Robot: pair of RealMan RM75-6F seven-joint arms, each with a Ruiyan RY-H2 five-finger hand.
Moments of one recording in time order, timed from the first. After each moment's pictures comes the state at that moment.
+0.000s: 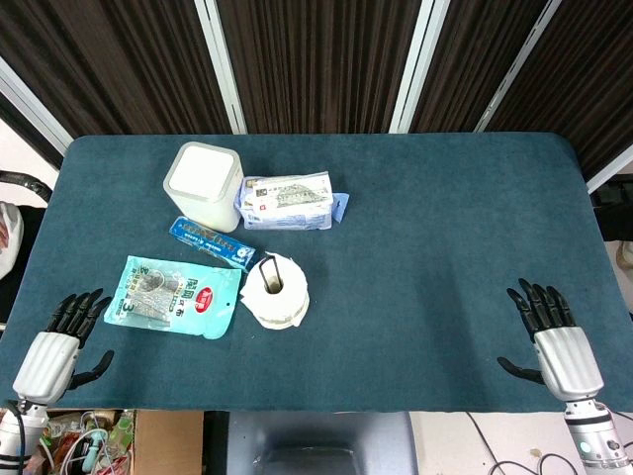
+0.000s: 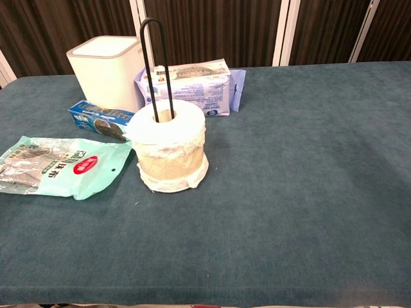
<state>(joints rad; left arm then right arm) -0.16 -1.19 0.02 -1.47 1.67 1.49 -0.12 0.08 -1.18 0.01 -1.56 -1.63 1.52 -0.10</state>
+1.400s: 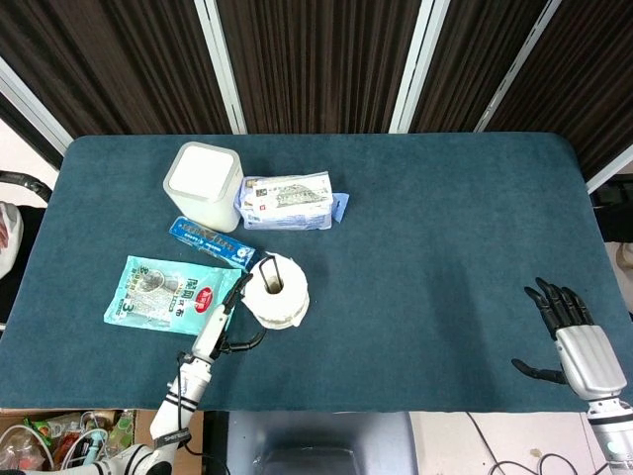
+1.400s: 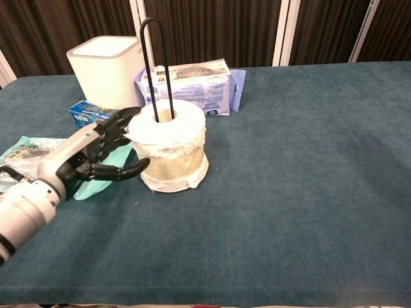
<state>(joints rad) -0.45 -1.83 -0.15 -1.34 1.45 1.17 -0.56 0.09 -1.07 0.00 -1.58 -1.61 1.48 0.11</state>
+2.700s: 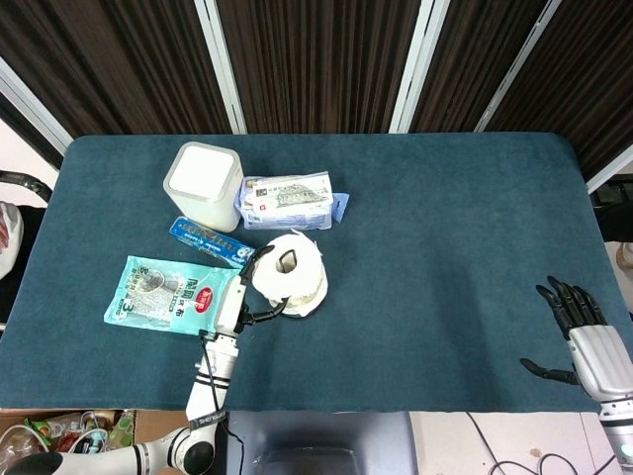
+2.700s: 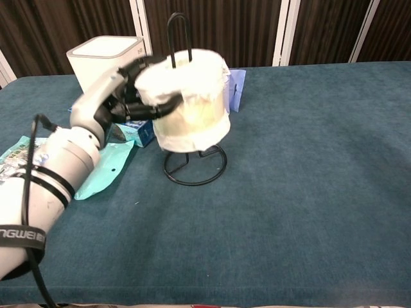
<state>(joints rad) -0.56 -1.96 -0.34 -1.42 1.34 1.27 -0.30 0.08 -1.04 0.00 -1.57 -1.61 1.50 0.18</state>
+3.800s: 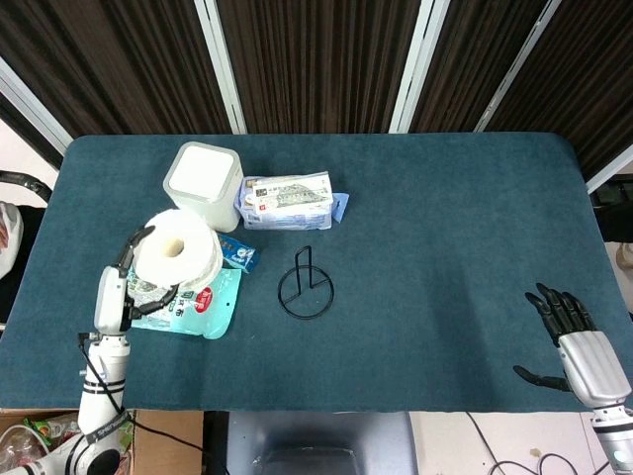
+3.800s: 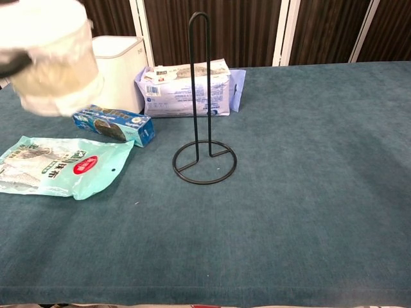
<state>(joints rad) -0.35 -1.54 -0.25 -1.50 1.51 1.48 -0.42 0.07 -1.05 -0.02 -1.59 -1.64 1.50 0.13</state>
